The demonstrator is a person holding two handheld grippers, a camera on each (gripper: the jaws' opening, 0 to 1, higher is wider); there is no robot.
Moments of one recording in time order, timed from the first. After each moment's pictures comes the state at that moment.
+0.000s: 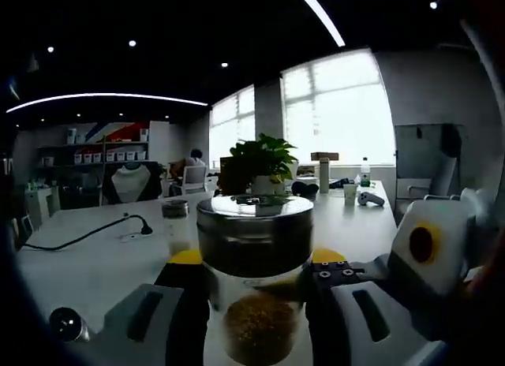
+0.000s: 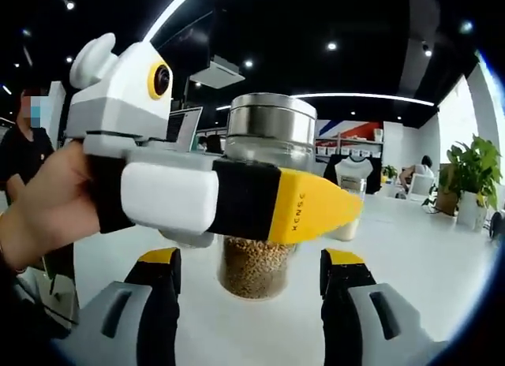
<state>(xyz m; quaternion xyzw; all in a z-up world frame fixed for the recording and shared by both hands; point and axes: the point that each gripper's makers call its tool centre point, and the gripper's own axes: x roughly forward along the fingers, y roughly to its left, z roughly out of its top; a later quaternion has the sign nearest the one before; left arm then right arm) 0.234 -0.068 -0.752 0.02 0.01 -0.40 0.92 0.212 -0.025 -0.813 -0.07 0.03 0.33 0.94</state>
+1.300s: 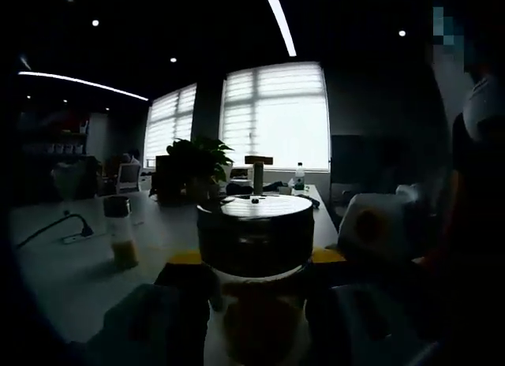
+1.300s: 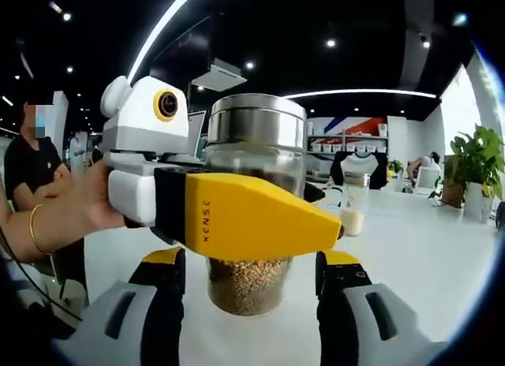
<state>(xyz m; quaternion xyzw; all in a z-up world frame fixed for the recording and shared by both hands) 0.202 -0.083 -0.760 -0.01 0.02 -0.58 0.82 0.205 -0.028 -0.815 -0.05 0.04 0.35 0.93</state>
